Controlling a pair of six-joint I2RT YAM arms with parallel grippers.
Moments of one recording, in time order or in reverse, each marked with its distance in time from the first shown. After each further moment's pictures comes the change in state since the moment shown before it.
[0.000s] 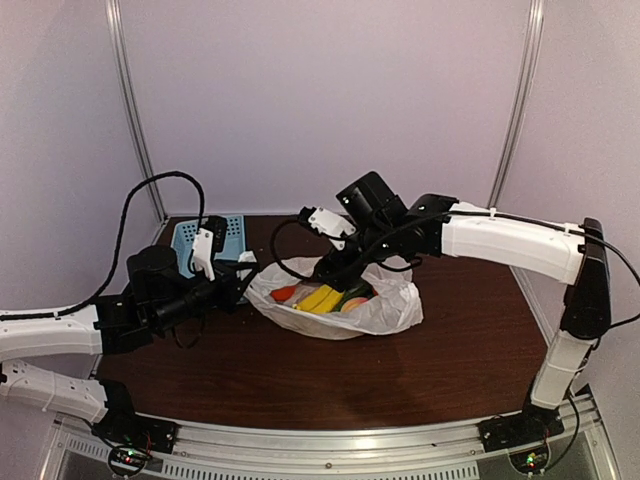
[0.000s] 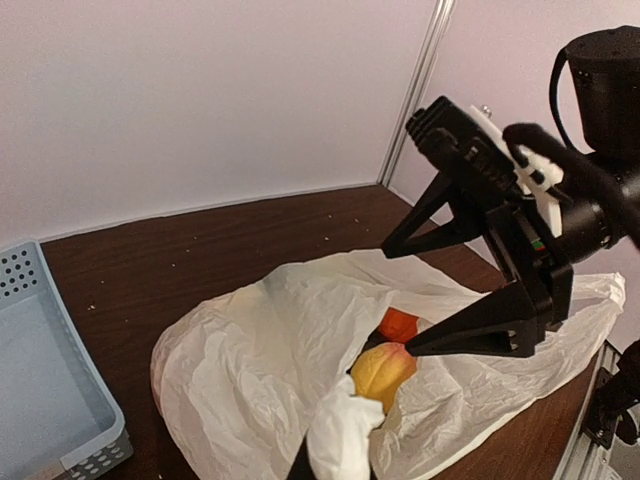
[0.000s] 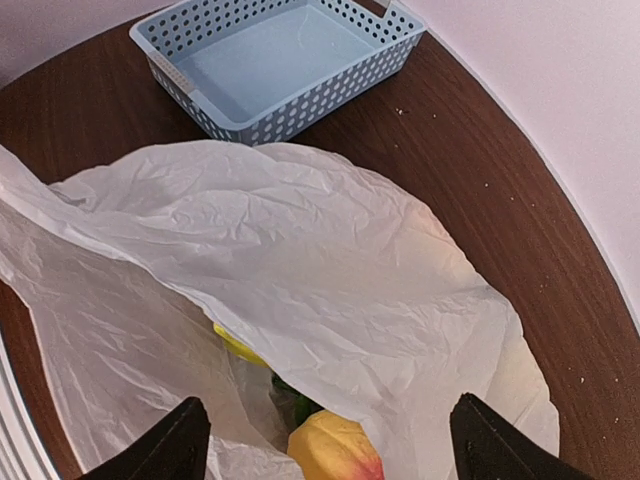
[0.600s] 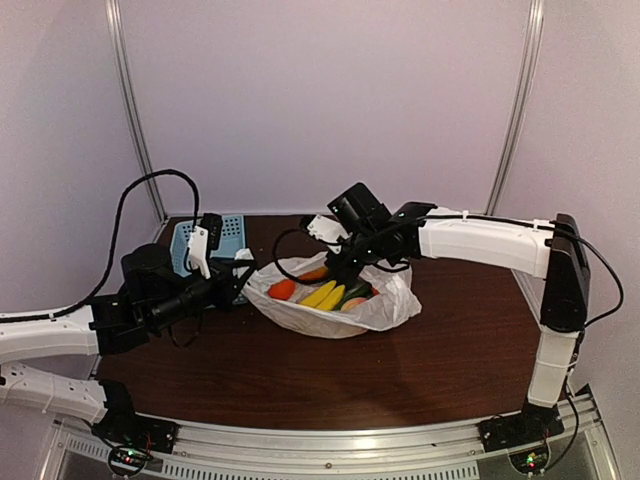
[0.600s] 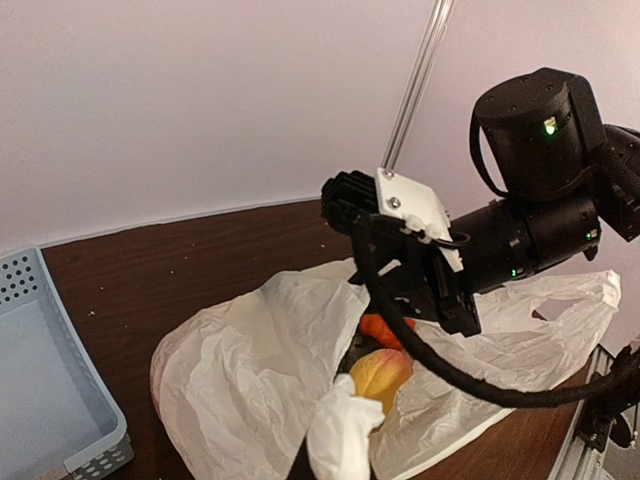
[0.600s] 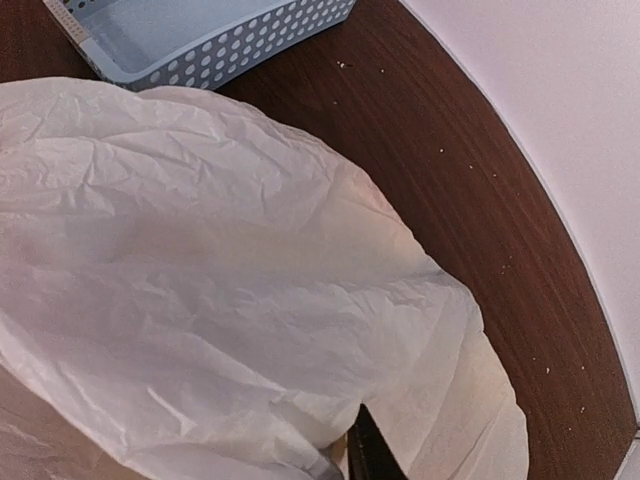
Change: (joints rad) left arm 0.007 -0.026 0.000 -0.008 0.014 -0.001; right arm -0.051 0.129 0.024 0.025 0.117 -0.097
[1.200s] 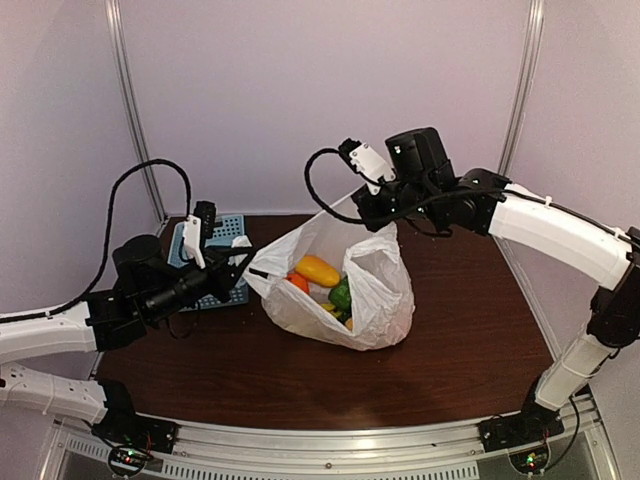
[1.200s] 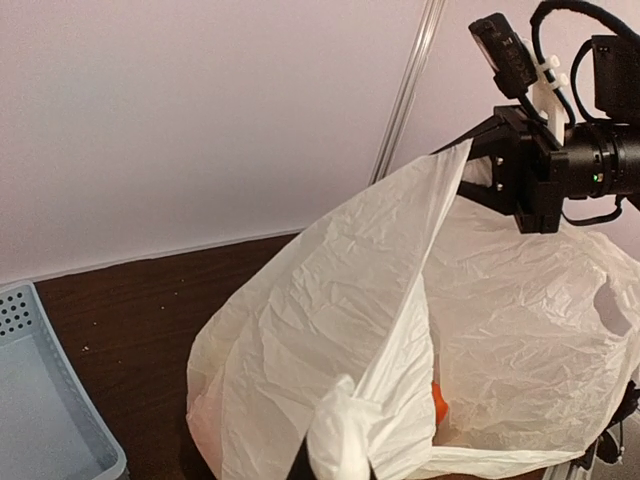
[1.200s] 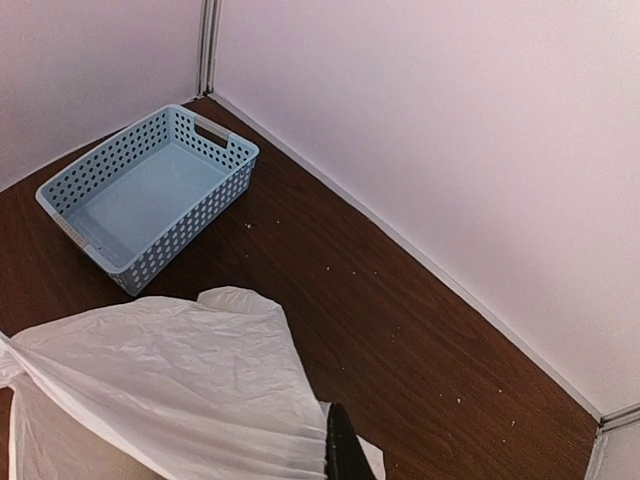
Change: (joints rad) left arm 0.028 -0.018 0.027 0.038 0.047 0.025; right arm -0.036 -0.288 -0.003 0.085 0.084 0.084
